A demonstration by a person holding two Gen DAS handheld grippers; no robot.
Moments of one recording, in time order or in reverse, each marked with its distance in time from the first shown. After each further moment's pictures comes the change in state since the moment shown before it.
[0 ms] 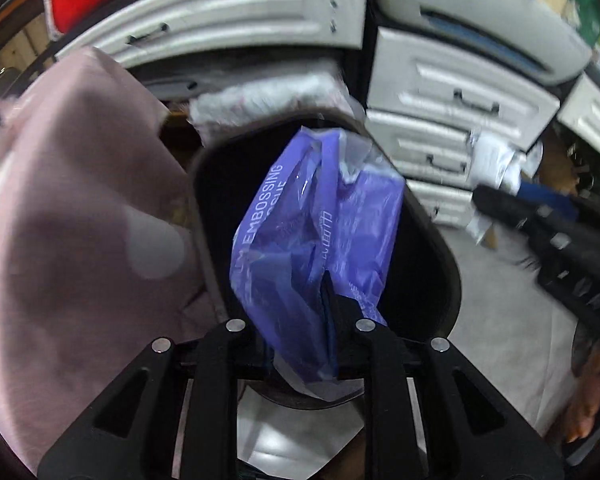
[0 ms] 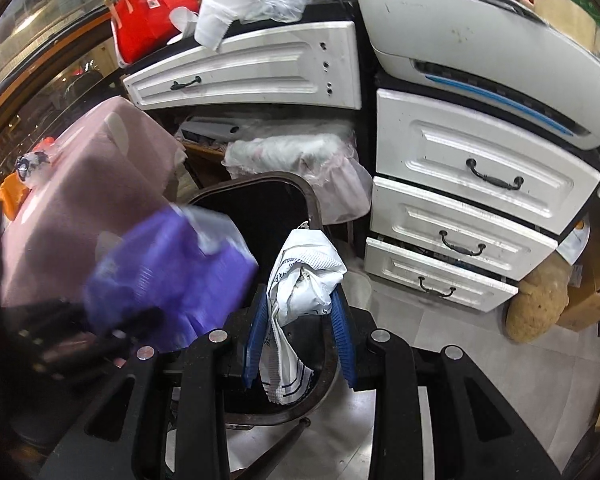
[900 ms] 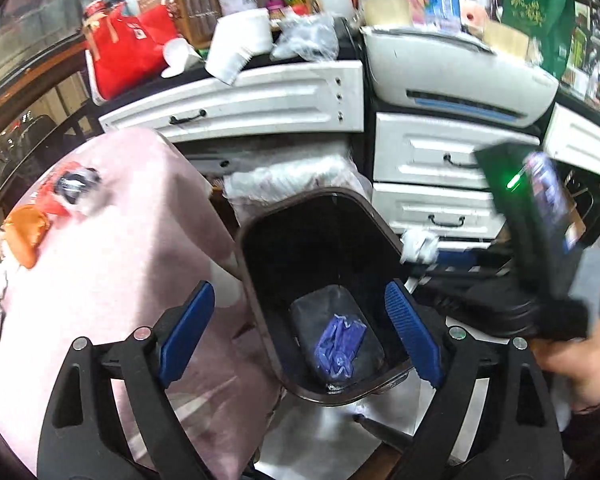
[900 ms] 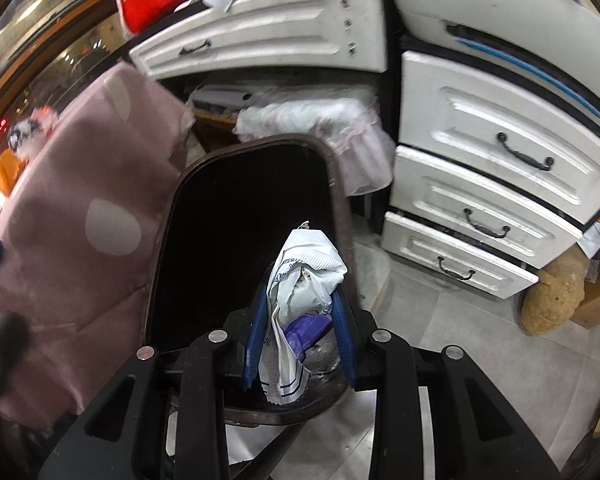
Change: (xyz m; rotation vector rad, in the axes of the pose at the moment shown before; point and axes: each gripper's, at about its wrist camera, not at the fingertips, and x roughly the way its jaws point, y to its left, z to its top) left arm -0.095 -0.002 -0.025 0.007 -0.307 0.093; right arm 0.037 0.012 -0.009 -0.034 0.116 0.055
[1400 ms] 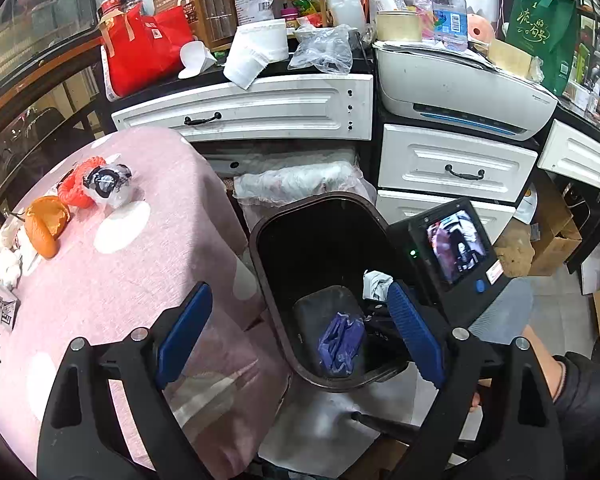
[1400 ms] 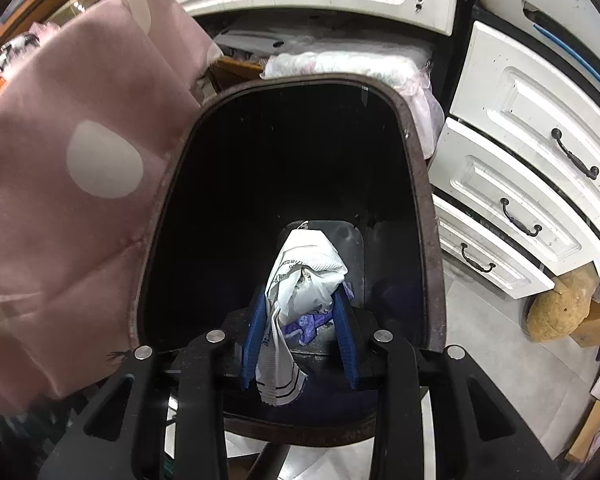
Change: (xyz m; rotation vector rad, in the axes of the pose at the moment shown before) left arm -0.026 0.014 -0.001 -0.030 -0.003 0.000; right arm 0.054 0.036 -0.012 -0.112 0.132 -0.014
